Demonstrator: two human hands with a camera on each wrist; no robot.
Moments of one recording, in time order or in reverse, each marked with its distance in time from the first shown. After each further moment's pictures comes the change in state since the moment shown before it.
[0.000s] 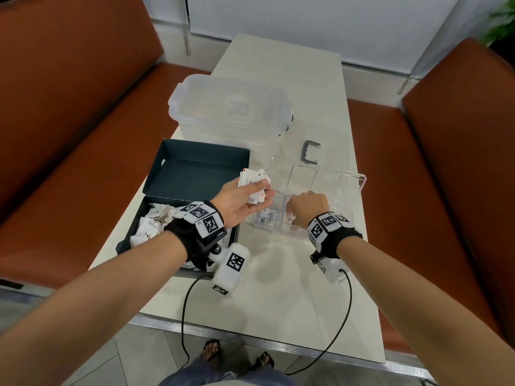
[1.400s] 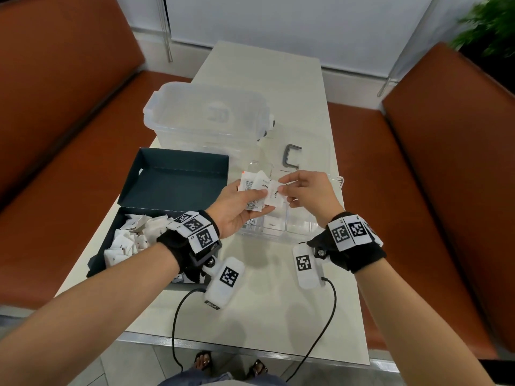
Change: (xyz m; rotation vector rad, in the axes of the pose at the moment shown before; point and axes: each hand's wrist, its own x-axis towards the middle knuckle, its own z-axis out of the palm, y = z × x) left_hand 0.003 -0.012 0.035 0.015 -0.081 0.027; right_hand -0.055 0.036 -0.048 1.547 0.328 0.128
